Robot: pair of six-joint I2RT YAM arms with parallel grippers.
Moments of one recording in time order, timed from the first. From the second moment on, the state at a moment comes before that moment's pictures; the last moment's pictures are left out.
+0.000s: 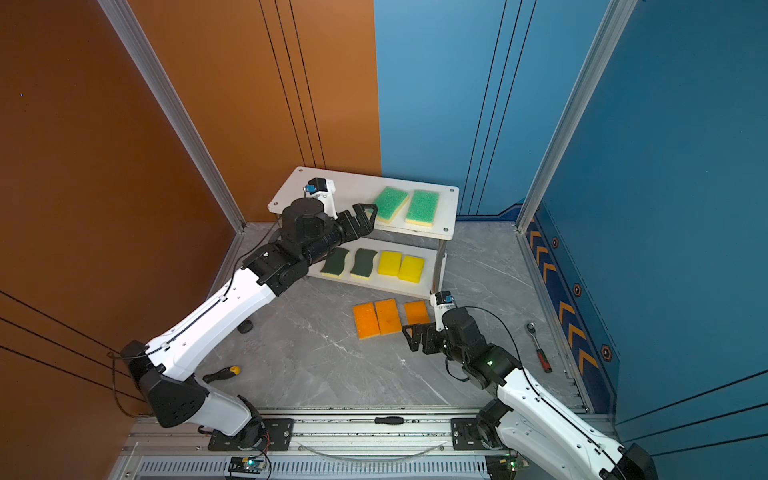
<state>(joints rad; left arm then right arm) -0.67 1.52 1.64 -0.32 -0.12 -0.71 0.62 0.79 0.51 -0.34 -0.06 0.52</state>
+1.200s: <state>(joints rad) -0.73 1.67 1.71 -0.17 0.06 -0.84 0.62 0.79 0.51 -0.34 -0.06 0.52</state>
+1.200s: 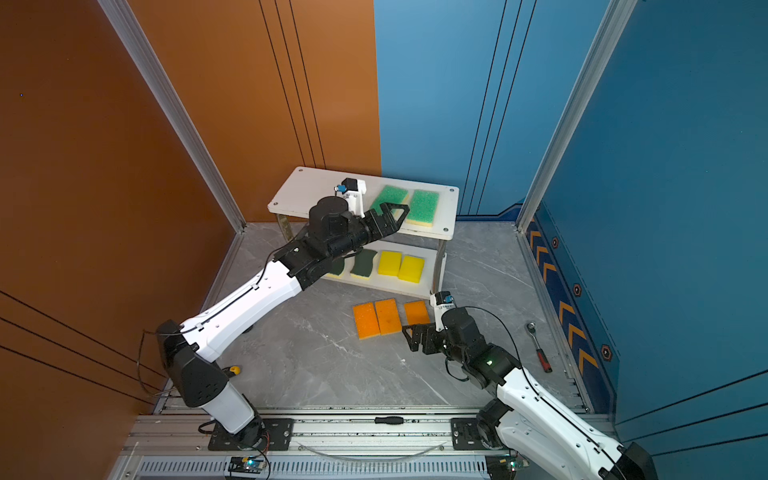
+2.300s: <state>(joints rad) -0.79 1.38 1.40 -0.24 -0.02 -0.74 0.63 0.85 0.51 -0.32 -0.07 0.54</state>
